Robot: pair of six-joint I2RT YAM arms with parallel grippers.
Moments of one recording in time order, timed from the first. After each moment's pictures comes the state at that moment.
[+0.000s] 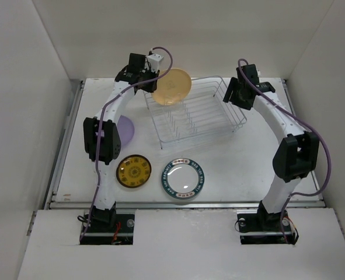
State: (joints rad) left arm -0.26 2.16 2.07 -0.59 0.23 0.17; right arm 0.21 1.80 1.67 -0.71 0.21 0.51
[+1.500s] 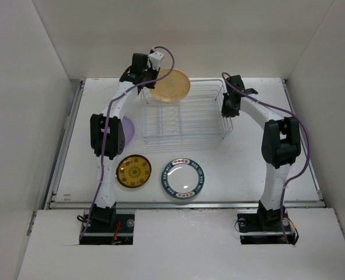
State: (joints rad) left arm -0.26 2.29 2.18 -0.46 0.14 0.21; right arm 0.22 2.06 1.69 -0.64 0.14 0.38
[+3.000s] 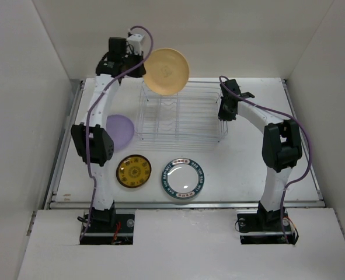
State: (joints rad) left arm -0.21 2.13 2.25 -0.65 0.30 0.03; right arm 0.28 1.99 1.58 -0.61 0.19 0.49
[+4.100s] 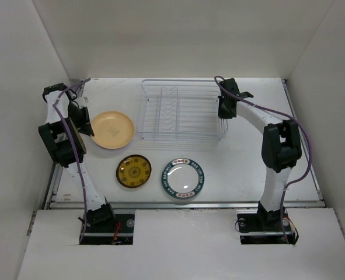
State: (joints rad) left arm 0.37 2.15 1.91 -1.34 0.29 0.14; right arm 0.29 1.98 1.59 -0.59 0.23 0.34
